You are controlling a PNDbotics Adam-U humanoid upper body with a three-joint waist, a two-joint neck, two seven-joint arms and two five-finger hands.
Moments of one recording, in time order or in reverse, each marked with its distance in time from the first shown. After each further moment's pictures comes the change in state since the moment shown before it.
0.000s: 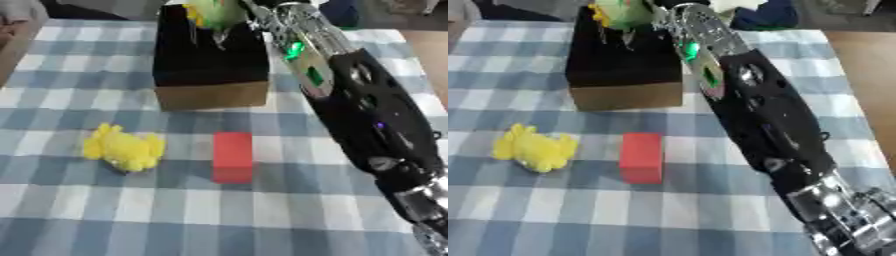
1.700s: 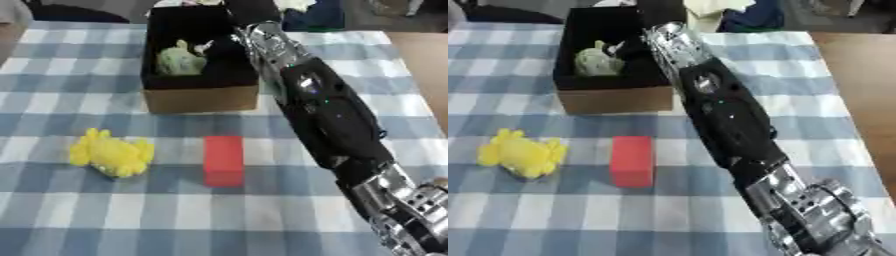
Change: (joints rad) left arm -0.003 -0.010 -0.011 0.000 0.009 -0.001 -0.011; right arm -0.066 0.057 -0.105 0.131 0.295 0.037 -0.023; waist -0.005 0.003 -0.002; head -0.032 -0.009
